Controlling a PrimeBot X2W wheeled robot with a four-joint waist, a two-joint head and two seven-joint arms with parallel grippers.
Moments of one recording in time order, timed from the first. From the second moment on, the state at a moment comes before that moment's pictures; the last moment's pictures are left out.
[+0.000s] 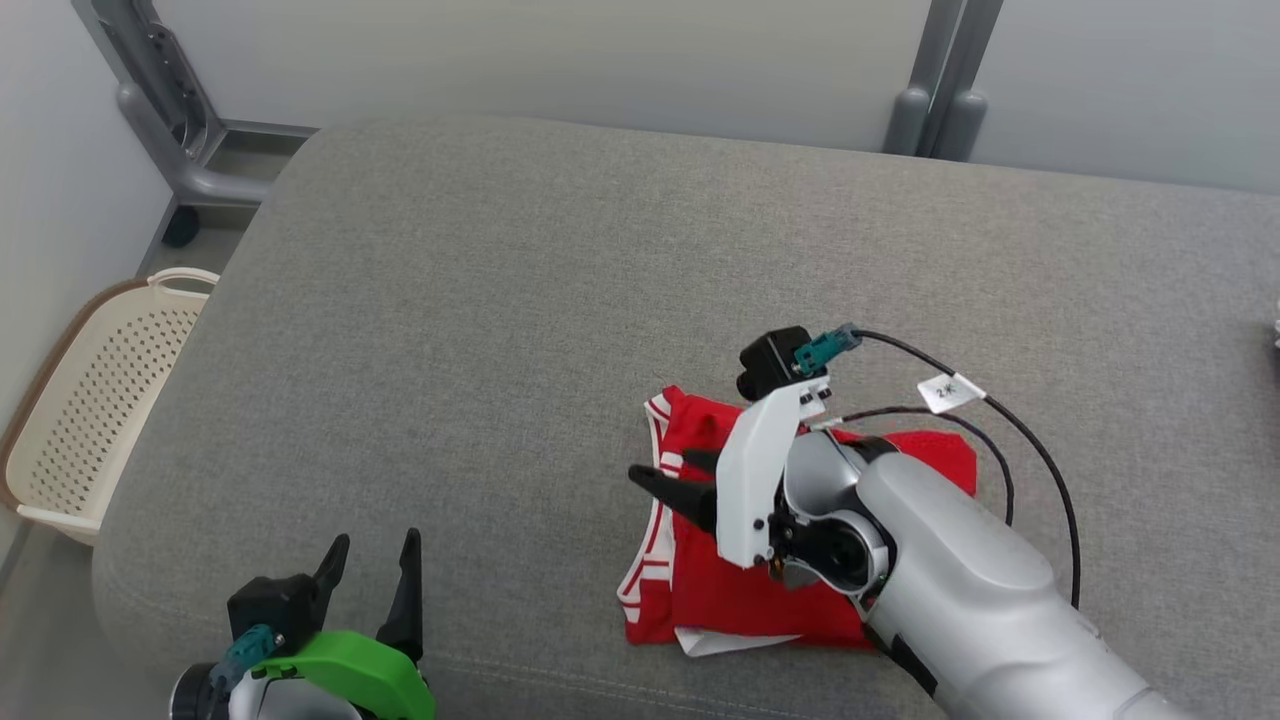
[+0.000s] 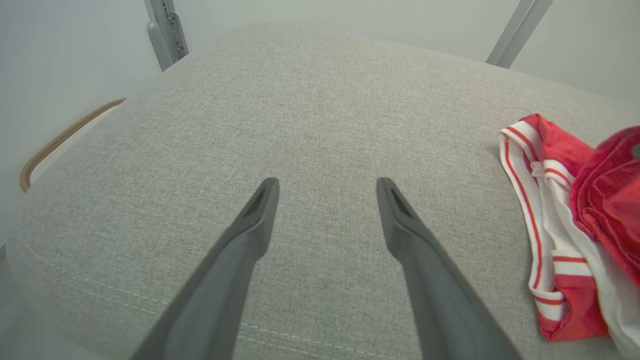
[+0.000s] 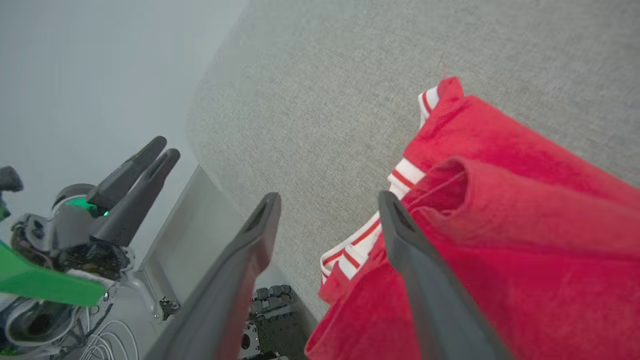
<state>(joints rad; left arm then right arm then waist) -0.15 0.28 -0.47 0.47 -0.63 0.09 -0.26 -0.61 -0.05 0.63 0.59 0.82 0.13 0.49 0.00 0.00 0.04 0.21</state>
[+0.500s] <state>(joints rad) -0.12 0.29 -0.47 0.46 -0.63 0.10 -0.26 -0.65 -0.05 0.38 0.56 0.63 0.13 0.35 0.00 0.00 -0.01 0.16</state>
